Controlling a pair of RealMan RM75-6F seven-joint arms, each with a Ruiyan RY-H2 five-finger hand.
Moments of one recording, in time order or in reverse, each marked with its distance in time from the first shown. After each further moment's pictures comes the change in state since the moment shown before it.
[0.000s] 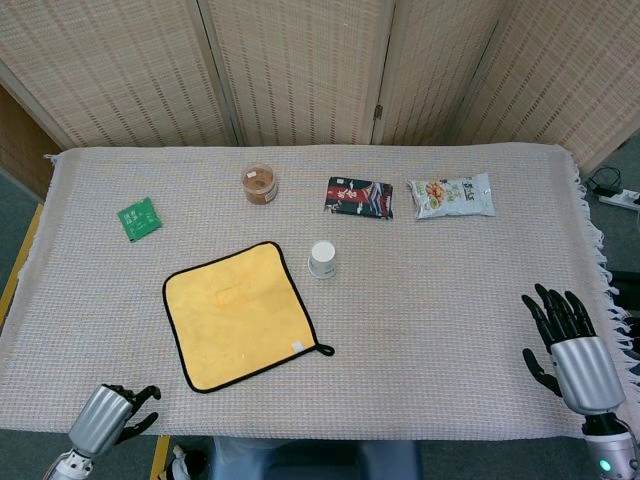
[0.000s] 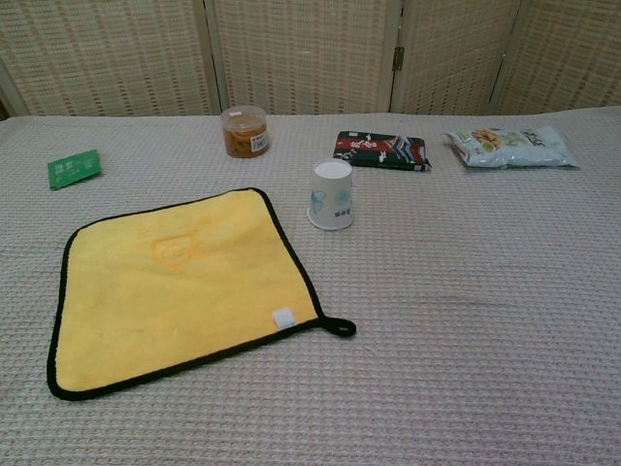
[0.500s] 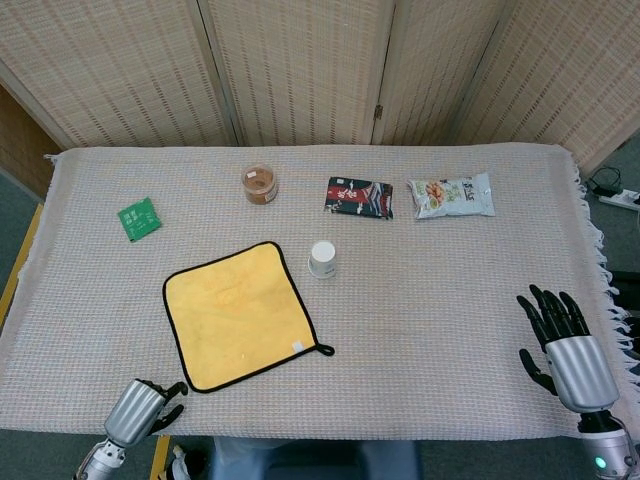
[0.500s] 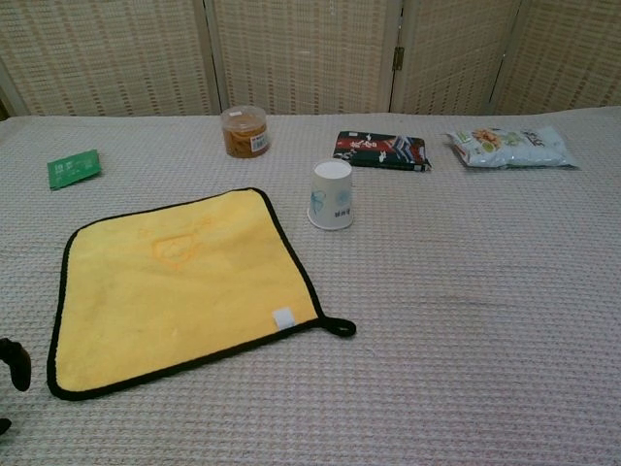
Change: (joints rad) left arm -0.041 -0.140 0.014 0.100 -0.015 -0.077 0.049; right arm 0.008 -0.006 -0.001 0.004 0.013 -0.026 -0.007
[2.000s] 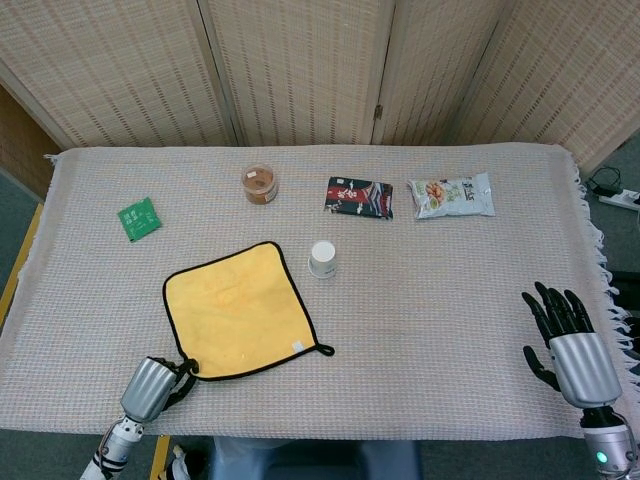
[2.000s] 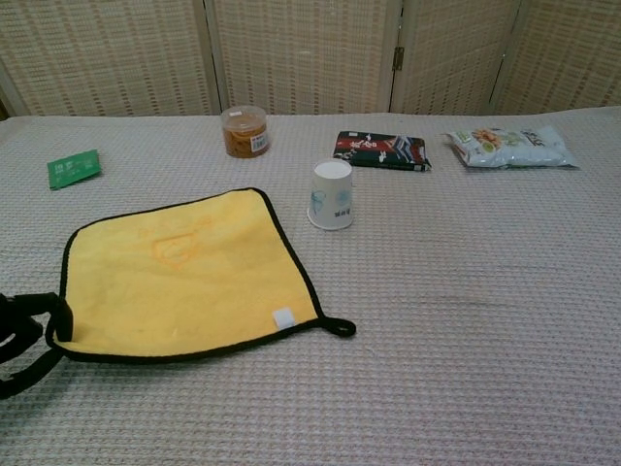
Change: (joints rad) left arm -0.080 -0.162 -0.039 0.204 -0.102 0.044 -0.125; right arm 0.006 -0.002 0.008 0.006 0.038 -0.027 0.003
